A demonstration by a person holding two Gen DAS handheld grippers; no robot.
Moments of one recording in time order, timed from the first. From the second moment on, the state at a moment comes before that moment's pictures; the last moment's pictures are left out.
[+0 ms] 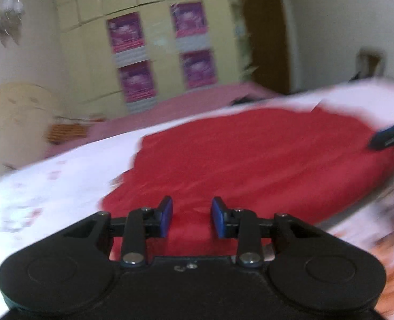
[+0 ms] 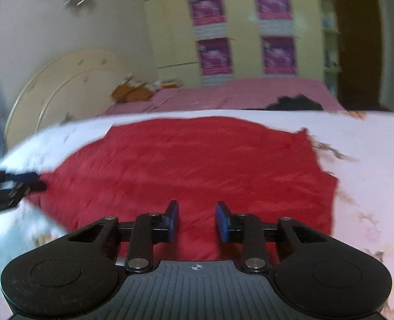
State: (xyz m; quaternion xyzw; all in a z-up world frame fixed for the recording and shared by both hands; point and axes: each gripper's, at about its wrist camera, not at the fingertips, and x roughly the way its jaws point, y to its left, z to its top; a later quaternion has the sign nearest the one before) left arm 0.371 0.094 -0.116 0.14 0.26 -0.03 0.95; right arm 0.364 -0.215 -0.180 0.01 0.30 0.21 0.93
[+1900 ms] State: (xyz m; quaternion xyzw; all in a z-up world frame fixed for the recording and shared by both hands) left arm 0.351 0.177 -0.133 -0.39 0.32 0.03 0.86; right arm 0.345 -0.343 -0.185 0.34 0.36 0.08 0.87
